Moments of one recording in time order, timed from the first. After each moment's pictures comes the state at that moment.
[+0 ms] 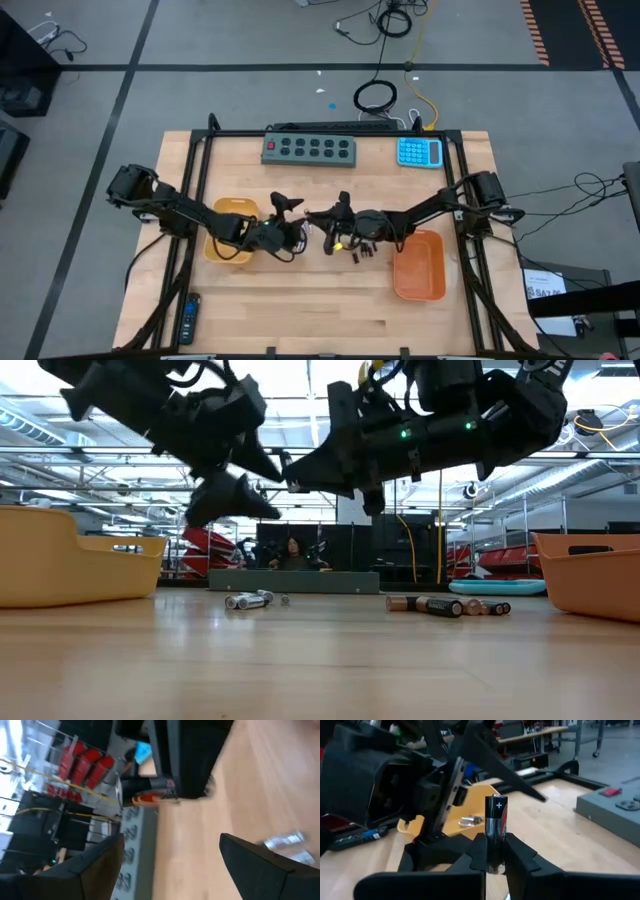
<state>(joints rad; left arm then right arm) -0.27 1.56 0.70 0.27 -0.85 0.59 0.13 1.88 0.81 0.97 0.39 0.28</state>
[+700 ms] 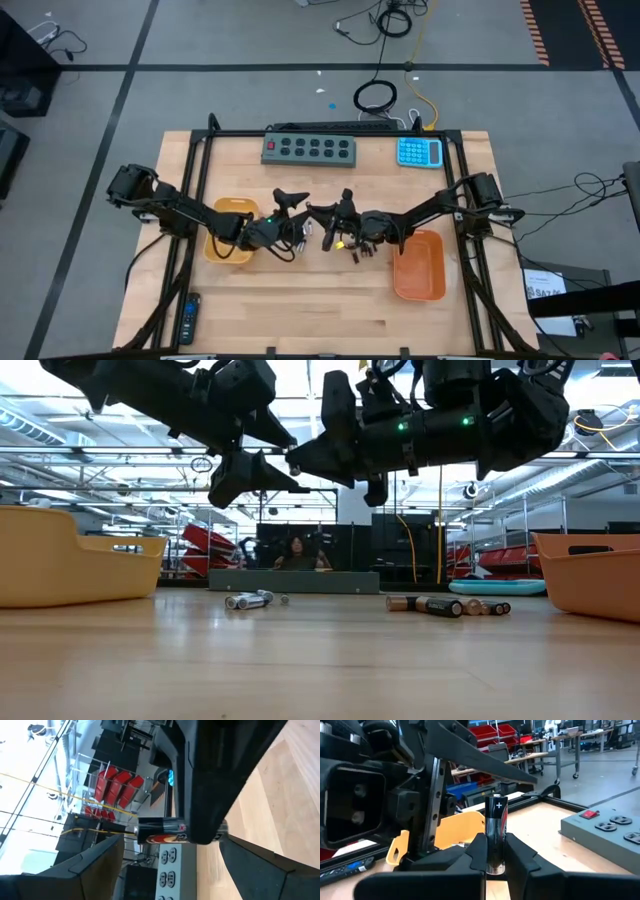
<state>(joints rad) -0.27 1.56 0.70 0.52 -0.89 0.90 0.15 1.91 0.81 1.12 0.51 0.24</state>
